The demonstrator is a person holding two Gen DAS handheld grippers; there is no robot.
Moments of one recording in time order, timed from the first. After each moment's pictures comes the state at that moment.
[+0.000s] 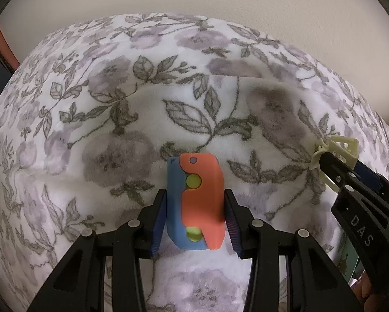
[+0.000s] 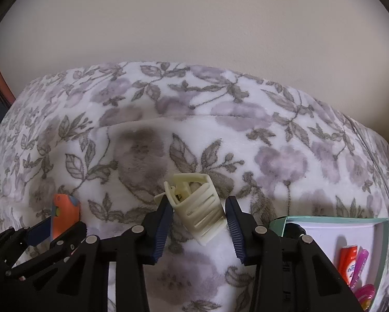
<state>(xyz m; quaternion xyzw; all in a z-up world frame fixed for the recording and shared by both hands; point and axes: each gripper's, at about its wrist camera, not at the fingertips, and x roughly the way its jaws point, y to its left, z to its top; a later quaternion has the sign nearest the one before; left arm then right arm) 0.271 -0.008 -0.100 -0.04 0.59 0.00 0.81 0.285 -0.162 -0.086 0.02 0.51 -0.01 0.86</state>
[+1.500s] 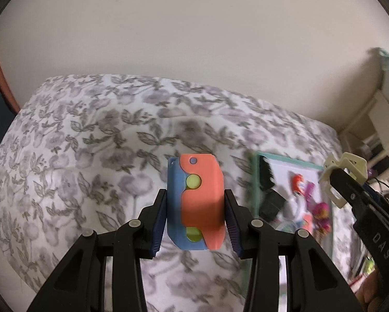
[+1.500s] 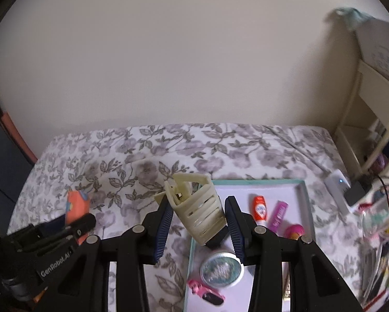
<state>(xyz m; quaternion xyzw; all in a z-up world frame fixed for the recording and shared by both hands) 0.145 -0.047 0.060 -0.03 0.50 -0.08 0.86 0.105 -0.240 0.072 0.11 0.40 -0.05 0.91</state>
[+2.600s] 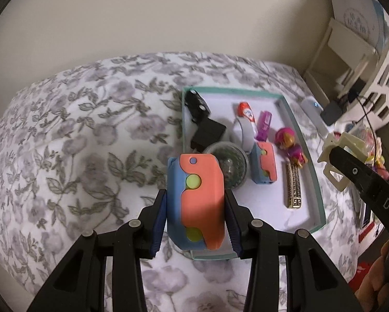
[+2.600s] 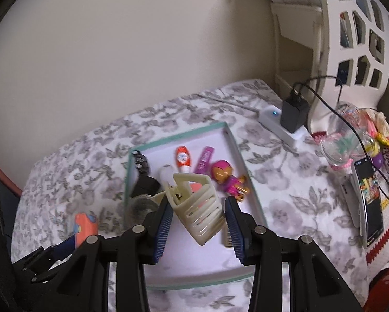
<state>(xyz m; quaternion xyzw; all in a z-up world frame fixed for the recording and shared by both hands) 0.054 -0.154 0.006 0.05 0.52 -0.16 0.84 -0.013 -0.333 0.008 0.20 0.40 -0.14 0.88</state>
